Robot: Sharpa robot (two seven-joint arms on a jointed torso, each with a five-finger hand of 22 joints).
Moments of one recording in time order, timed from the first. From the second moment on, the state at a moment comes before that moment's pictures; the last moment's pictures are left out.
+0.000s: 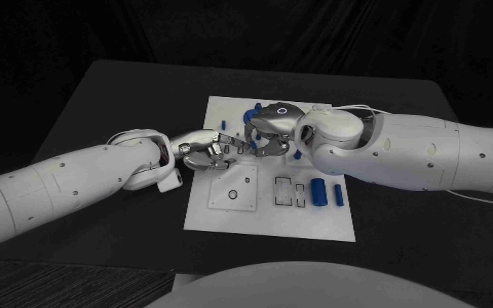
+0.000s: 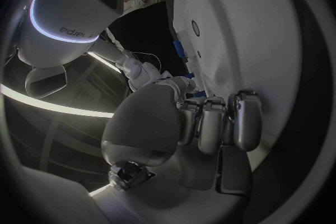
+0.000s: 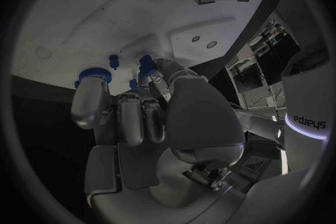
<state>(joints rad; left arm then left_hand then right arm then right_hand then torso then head) 1.18 -0.71 -0.21 1.30 -0.93 0.15 0.46 1.38 0.02 0.42 0.15 0.63 0.41 0.16 0.04 0.04 1.46 0.06 1.57 1.31 1.47 0.03 1.57 1.31 0.07 1.33 0.14 1.50 1.31 1.27 -0.70 -0.21 1.59 -1.72 -0.22 -0.18 1.28 -0.09 0.20 0.09 0.51 0.84 0.11 0.35 0.48 1.47 0.03 1.57 1.31 1.47 -0.04 1.47 1.31 0.07 1.44 0.07 1.13 1.31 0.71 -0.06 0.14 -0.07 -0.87</state>
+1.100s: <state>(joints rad) 1.18 -0.71 -0.21 1.30 -0.92 0.15 0.46 1.38 0.02 0.42 0.15 0.63 0.46 0.15 0.05 0.05 1.47 0.08 1.57 1.31 1.47 0.03 1.57 1.31 0.07 1.32 0.15 1.50 1.31 1.27 -0.70 -0.21 1.57 -1.72 -0.22 -0.18 1.28 -0.09 0.20 0.09 0.51 0.84 0.10 0.35 0.48 1.47 0.03 1.57 1.31 1.47 -0.04 1.47 1.31 0.07 1.44 0.07 1.13 1.31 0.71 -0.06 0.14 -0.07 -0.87</state>
